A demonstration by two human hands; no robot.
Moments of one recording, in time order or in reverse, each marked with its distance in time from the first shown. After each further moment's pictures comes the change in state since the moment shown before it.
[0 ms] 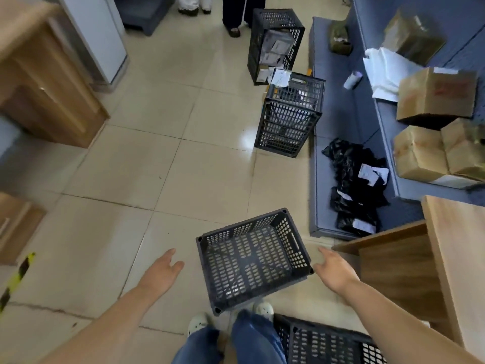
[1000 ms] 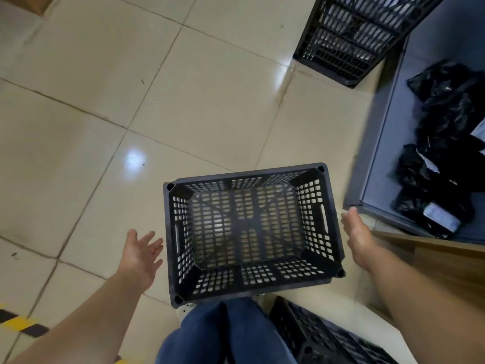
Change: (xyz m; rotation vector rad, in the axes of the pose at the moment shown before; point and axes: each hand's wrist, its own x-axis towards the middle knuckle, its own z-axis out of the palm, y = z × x) left_hand 0.254 -0.112 0.219 -1.244 0.194 -0.585; right_hand 0.353 0.088 0.146 0.715 -0.128 0.324
